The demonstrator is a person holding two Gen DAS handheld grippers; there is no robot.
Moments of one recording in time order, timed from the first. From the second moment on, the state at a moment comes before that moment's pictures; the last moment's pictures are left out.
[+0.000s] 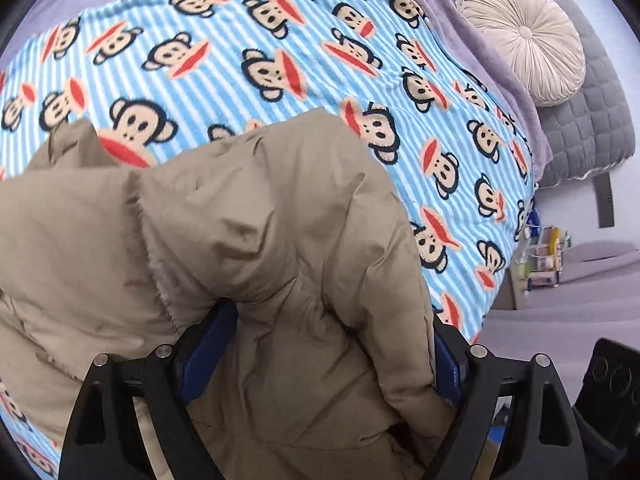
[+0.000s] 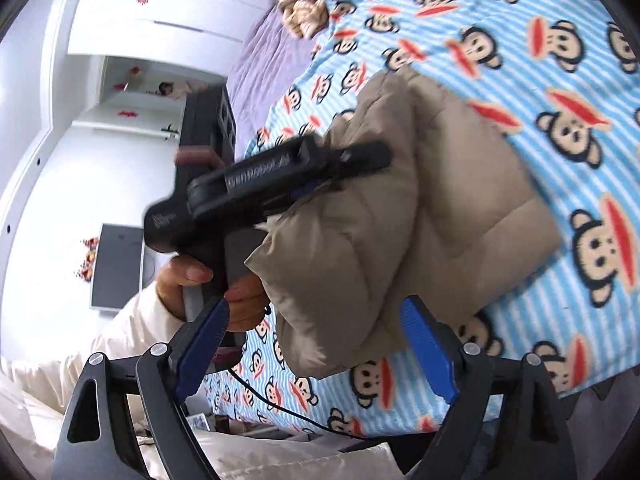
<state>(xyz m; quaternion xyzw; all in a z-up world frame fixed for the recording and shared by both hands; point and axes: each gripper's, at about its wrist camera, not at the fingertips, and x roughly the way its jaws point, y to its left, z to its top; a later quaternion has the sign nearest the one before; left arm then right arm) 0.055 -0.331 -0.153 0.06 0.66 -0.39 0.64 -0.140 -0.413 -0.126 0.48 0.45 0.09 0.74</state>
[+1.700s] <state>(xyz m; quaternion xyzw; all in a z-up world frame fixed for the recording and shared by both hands) 0.100 -0.294 -0.129 0.16 0.54 -0.18 0.81 -0.074 -0.466 -0.184 0.29 0.61 0.03 0.73</state>
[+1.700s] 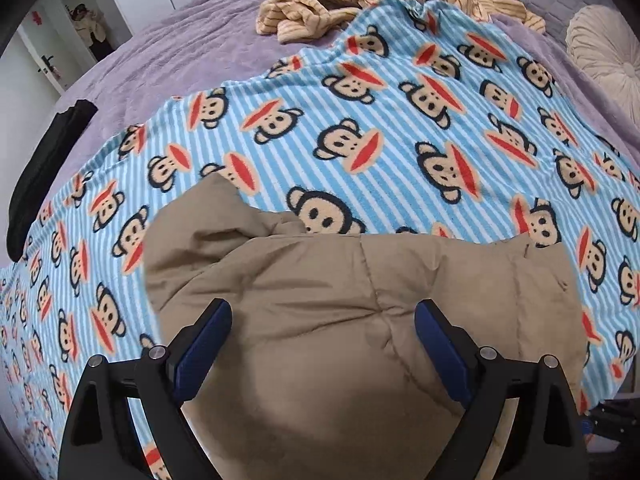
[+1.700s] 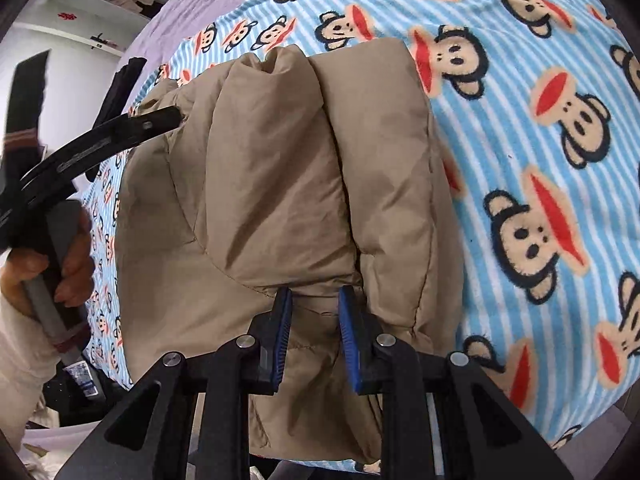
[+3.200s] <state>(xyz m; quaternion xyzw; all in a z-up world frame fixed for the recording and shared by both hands) 0.000 -0.177 -0.108 0.03 0.62 -0.06 0.78 -0.039 -0.466 -0.135 0.21 0.62 0.08 0.75</state>
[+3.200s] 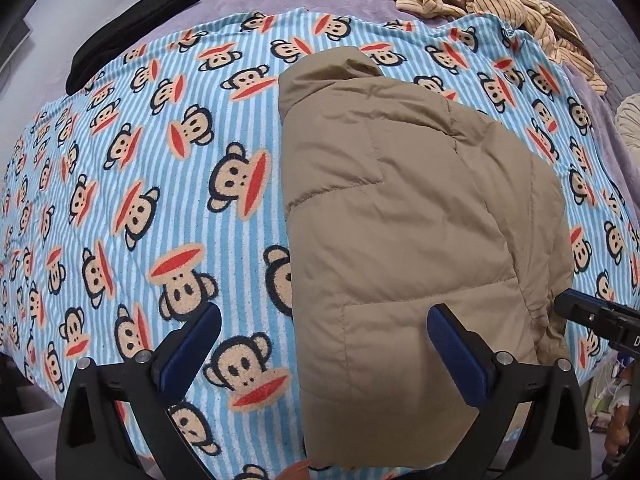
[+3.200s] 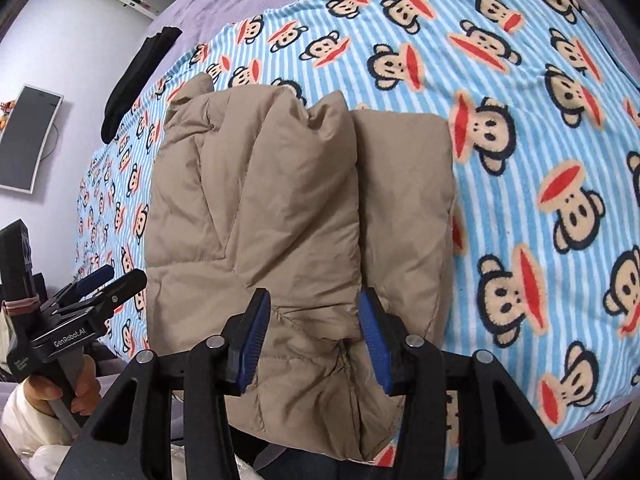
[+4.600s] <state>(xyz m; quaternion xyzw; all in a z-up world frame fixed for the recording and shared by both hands) 0.017 -0.162 -0.129 0.02 0.64 -0.07 0.77 -0.028 -0.524 -0.169 0.26 0.63 0.03 0.73</state>
